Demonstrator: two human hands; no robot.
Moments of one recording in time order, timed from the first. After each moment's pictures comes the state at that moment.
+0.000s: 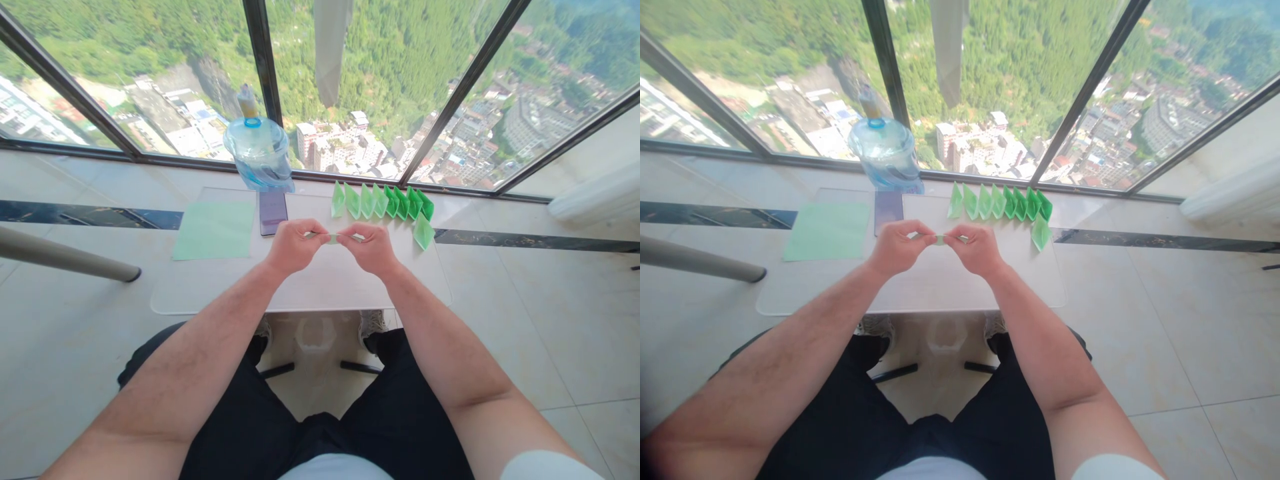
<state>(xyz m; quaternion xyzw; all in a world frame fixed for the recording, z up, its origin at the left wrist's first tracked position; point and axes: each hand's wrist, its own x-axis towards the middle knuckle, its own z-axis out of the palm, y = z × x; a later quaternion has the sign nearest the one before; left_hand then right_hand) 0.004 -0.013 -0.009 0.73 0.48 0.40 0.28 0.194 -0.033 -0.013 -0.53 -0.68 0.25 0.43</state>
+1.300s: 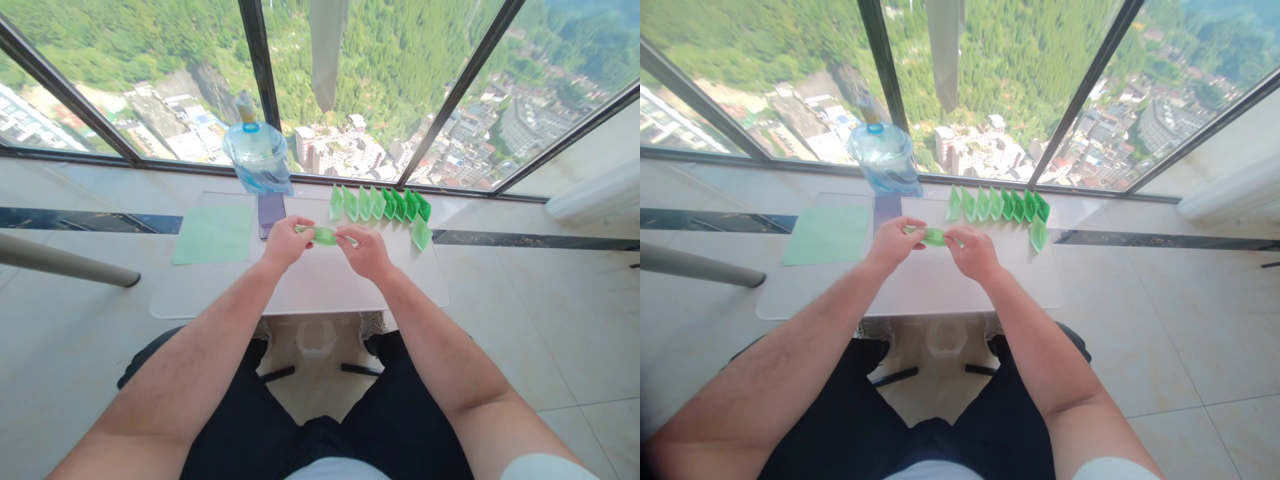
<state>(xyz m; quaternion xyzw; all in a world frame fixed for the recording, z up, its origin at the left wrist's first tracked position) 0.002 0.006 -0.026 0.54 0.58 0.40 0.45 0.195 -0.035 -0.024 -0.54 -0.73 0.19 0.38</state>
